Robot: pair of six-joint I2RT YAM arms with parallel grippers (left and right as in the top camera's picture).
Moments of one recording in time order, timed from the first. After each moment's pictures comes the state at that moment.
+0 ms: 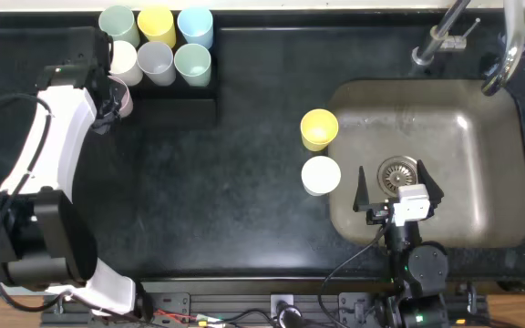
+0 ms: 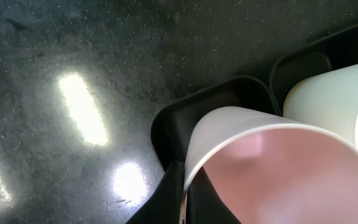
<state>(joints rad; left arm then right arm) 0.07 1.79 1.41 -0.89 -0.30 -1.10 0.18 0.01 0.02 -0.01 0.09 -0.11</state>
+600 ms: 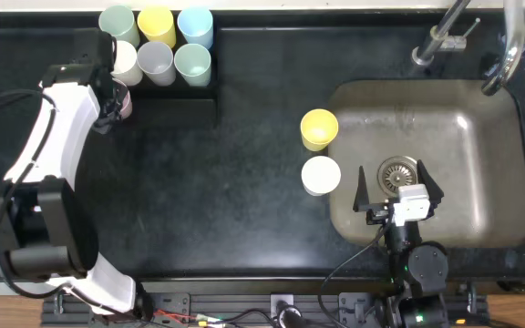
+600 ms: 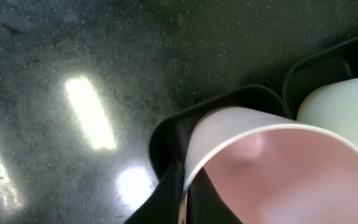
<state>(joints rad) 0.07 1.83 1.41 -0.86 -0.33 -1.09 0.18 0.01 0.02 -0.01 0.09 -0.11</state>
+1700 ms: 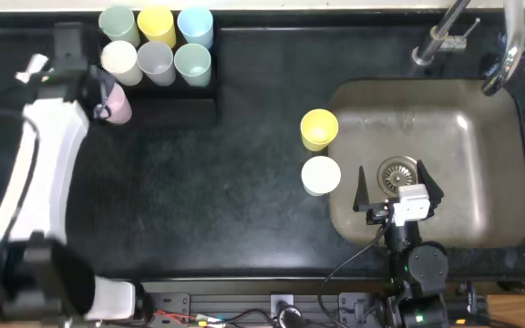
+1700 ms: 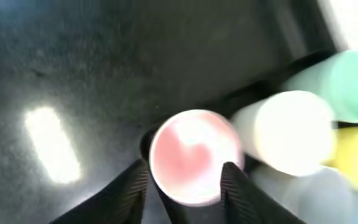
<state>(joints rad) 0.05 1.60 1.41 -0.84 -0.39 -1.08 0.18 0.01 0.02 -0.01 0.09 -0.11</state>
